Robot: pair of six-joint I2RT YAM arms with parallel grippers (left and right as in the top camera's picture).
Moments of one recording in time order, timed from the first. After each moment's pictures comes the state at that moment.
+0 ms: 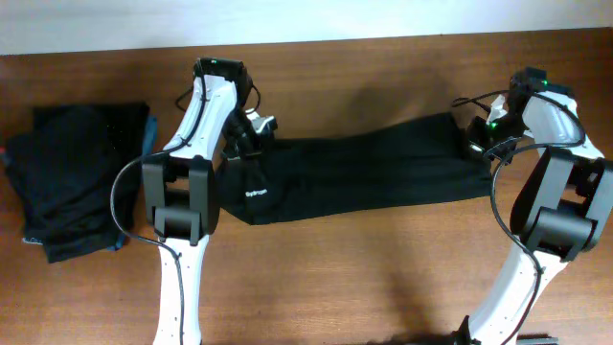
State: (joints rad) left arm -0.21 2.55 2.29 -1.68 0.43 0.08; right arm -0.33 2.22 1.73 -1.08 -0.28 0.16
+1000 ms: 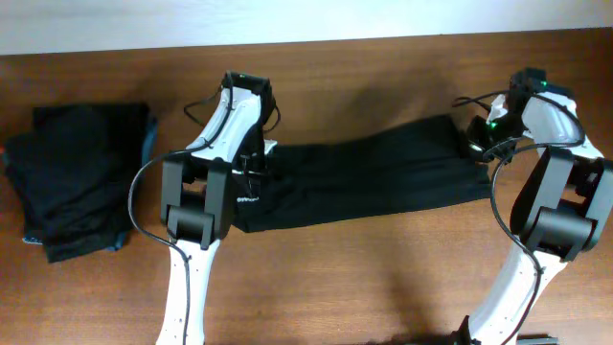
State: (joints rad) left arm -0.30 2.54 2.18 -1.68 0.09 -0.01; right arm -0.33 2.22 1.72 -1.04 -0.27 0.16
